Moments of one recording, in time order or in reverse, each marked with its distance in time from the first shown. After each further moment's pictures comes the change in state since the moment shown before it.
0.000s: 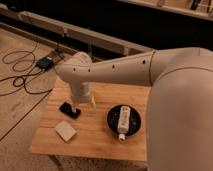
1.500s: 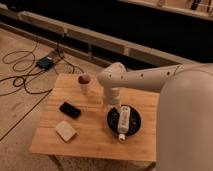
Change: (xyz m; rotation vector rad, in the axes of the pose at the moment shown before) arm -0.036 -0.154 0.083 0.029 0.017 0.189
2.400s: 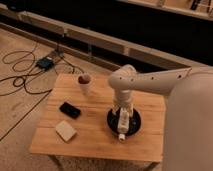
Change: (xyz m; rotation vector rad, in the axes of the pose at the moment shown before) arm 0.014 -0.060 0.008 0.072 0.018 0.134
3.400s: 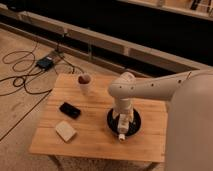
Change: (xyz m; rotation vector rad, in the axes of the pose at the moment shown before) arm 0.019 0.001 0.020 0.012 -0.044 0.042
